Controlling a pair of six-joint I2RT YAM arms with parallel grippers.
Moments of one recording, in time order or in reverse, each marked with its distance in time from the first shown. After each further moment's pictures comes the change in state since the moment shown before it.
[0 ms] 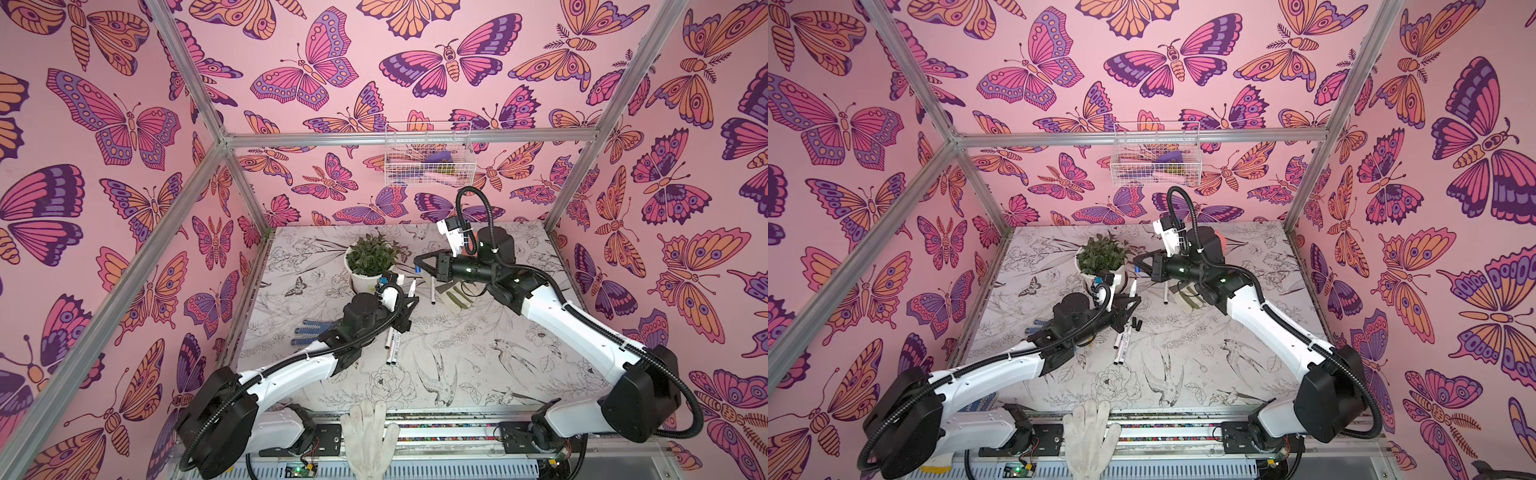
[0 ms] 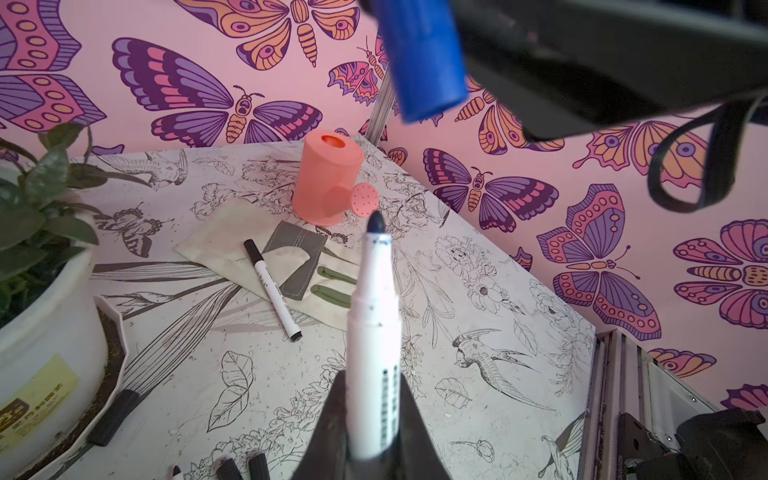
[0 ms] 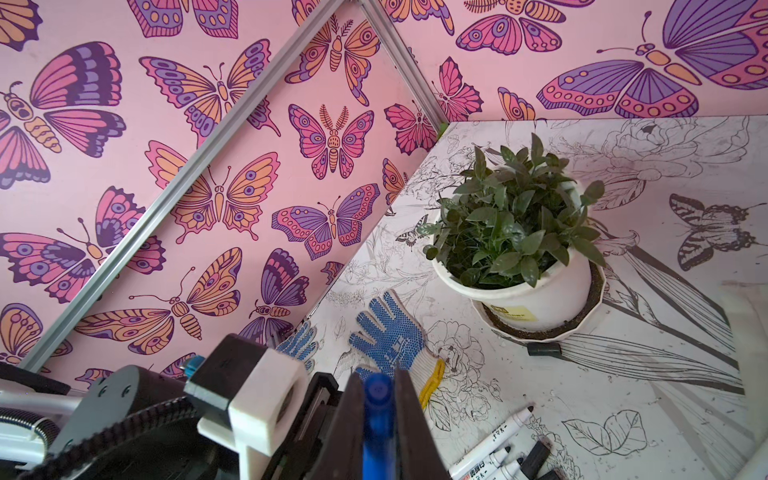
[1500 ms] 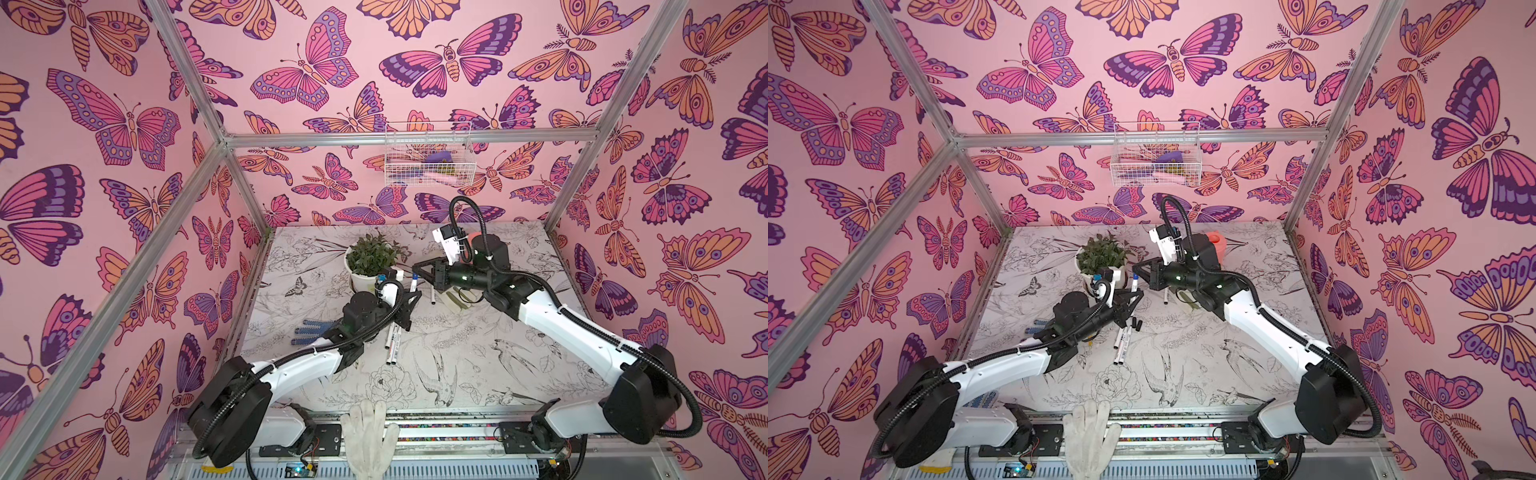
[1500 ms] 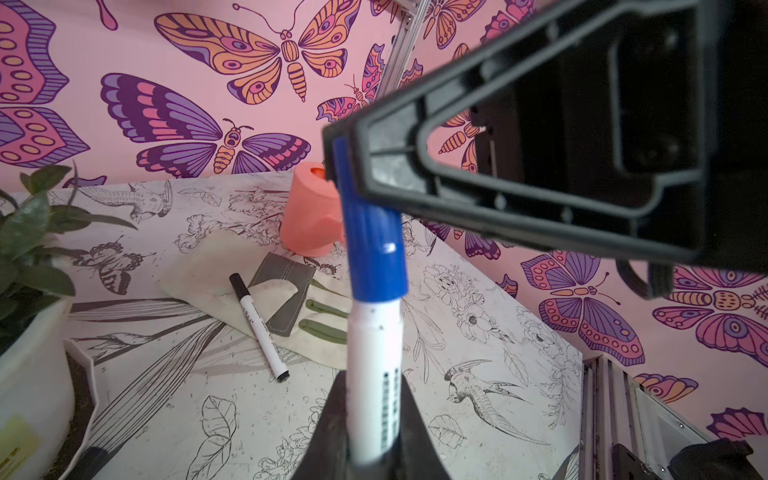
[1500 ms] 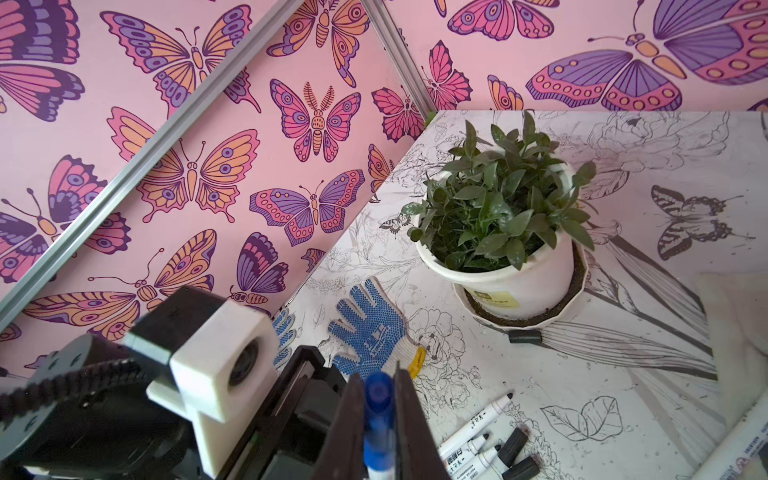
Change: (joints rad) left arm 0.036 0.076 -0.004 0.184 0.054 -0.034; right arm 0.029 -0.021 -0.056 0.007 0.048 -0.084
